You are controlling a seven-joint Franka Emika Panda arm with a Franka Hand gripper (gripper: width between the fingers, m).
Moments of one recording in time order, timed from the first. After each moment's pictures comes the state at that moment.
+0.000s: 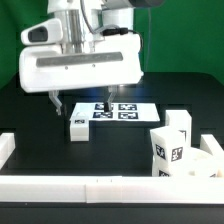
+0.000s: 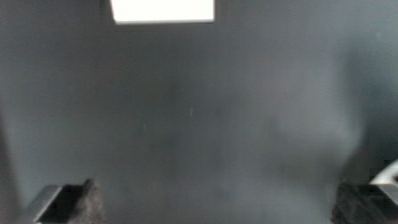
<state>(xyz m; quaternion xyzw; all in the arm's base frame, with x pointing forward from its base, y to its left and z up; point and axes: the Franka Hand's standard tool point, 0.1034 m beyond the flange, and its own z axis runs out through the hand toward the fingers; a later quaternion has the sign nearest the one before) 0.516 -0.072 0.066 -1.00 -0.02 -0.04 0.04</state>
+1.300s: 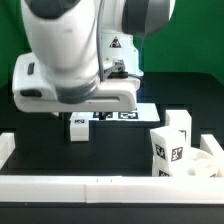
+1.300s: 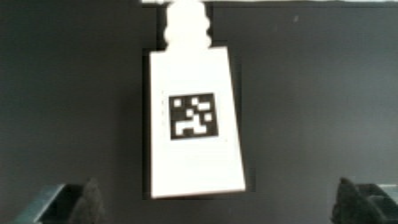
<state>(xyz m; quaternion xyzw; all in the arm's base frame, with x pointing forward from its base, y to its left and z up) 0.497 -0.083 0.049 -0.94 0.00 0.35 0.01</state>
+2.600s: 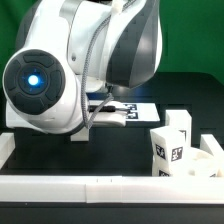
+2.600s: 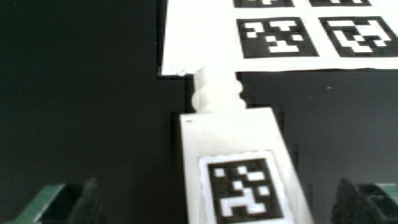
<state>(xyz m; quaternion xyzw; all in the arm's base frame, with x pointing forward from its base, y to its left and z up) 0.468 -0.099 0.025 -0.87 0.03 0.49 0.02</state>
